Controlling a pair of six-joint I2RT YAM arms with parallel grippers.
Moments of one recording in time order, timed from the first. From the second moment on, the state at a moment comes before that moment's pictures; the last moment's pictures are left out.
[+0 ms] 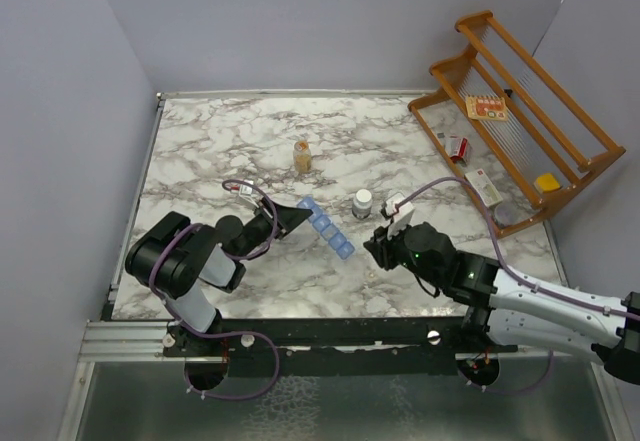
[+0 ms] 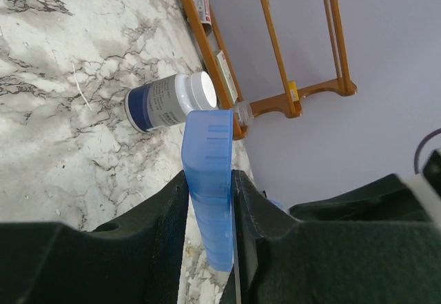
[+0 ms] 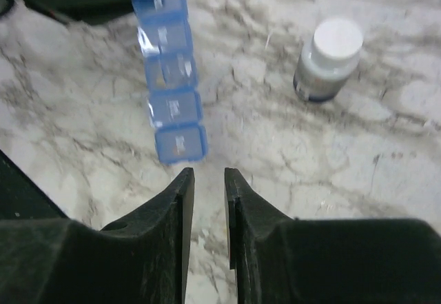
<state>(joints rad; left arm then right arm) -0.41 1.66 0.17 1.51 0.42 -1.21 1.07 0.85 0.58 -0.11 0.33 0.23</state>
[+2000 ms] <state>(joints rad) -0.37 1.57 0.12 1.51 0.39 -1.31 1.18 1.18 0.42 -0.14 0.52 0.73</state>
